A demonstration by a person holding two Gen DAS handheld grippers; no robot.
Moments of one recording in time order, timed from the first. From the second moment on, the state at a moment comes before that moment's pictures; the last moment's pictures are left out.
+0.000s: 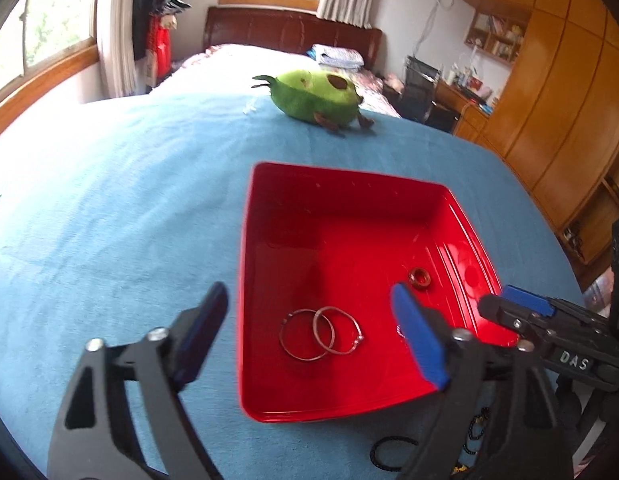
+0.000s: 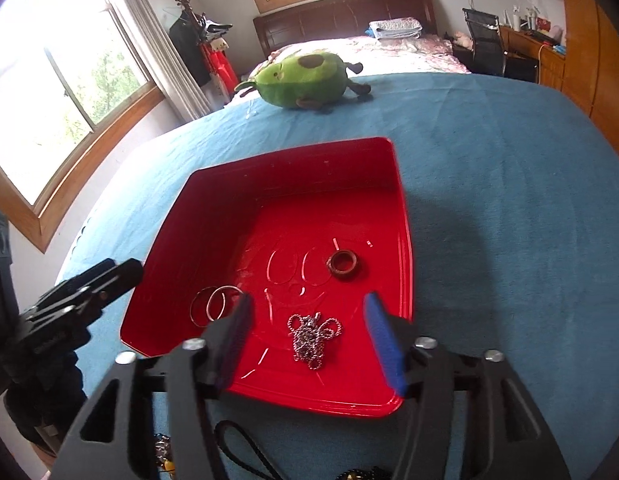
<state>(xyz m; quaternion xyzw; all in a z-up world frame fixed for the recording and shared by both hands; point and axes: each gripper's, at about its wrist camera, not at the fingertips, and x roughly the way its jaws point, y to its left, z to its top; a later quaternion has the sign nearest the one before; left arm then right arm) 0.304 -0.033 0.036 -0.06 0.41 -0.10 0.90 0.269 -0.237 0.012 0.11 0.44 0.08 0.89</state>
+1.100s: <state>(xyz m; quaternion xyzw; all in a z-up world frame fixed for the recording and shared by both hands) 0.190 -0.020 0.050 -0.02 0.41 -0.08 0.91 0.180 -0.253 0.012 0.12 0.46 0.07 0.88</state>
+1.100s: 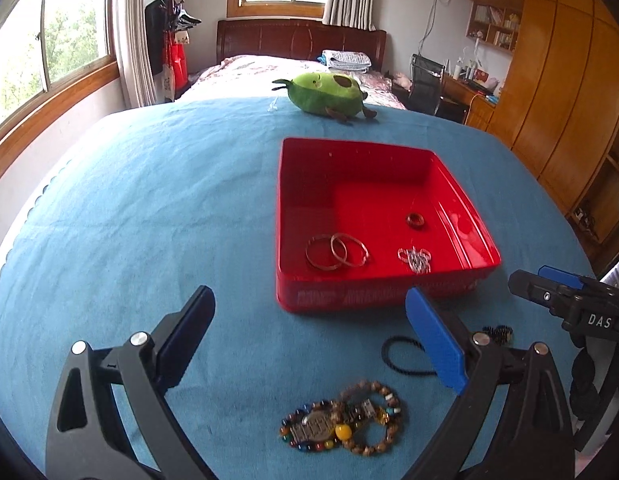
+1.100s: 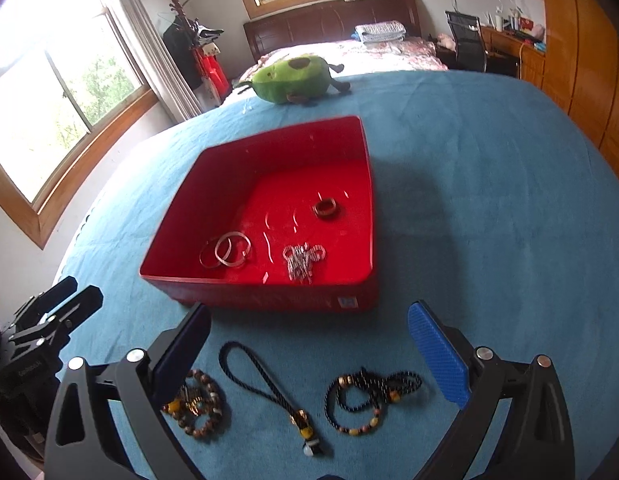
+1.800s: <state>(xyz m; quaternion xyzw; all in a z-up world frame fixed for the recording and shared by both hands) 0.134 0.024 -0.009 0.00 0.45 -0.03 0.89 0.122 -0.198 -0.046 0.13 0.50 0.21 0.83</state>
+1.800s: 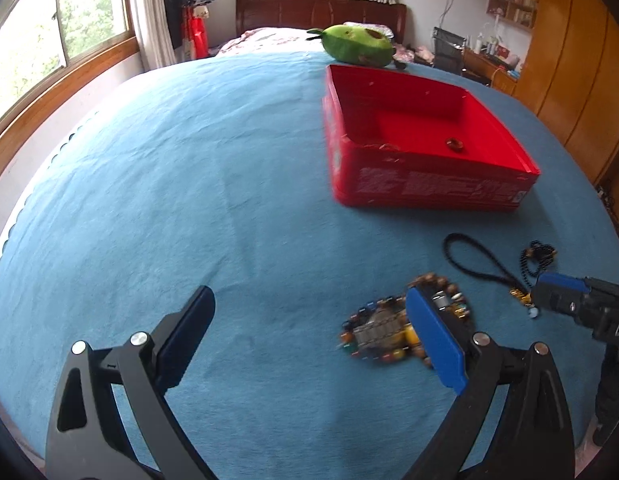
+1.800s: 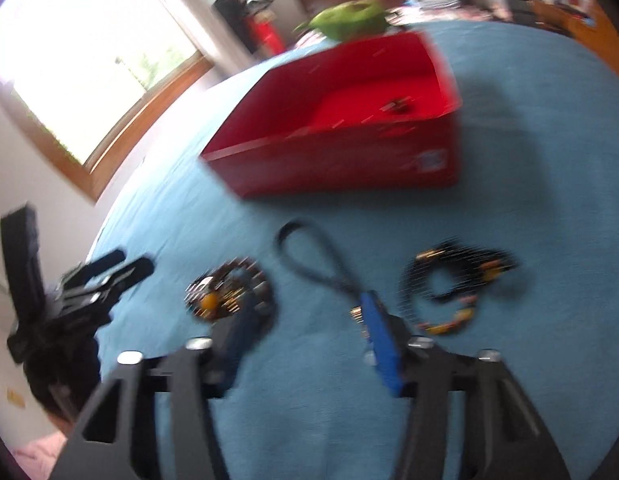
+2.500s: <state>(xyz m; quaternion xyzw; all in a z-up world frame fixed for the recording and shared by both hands) 0.161 0.063 -0.048 -0.05 0.47 -0.04 0.88 0.136 -0.114 -0.061 0.05 0.51 0.22 0.83</state>
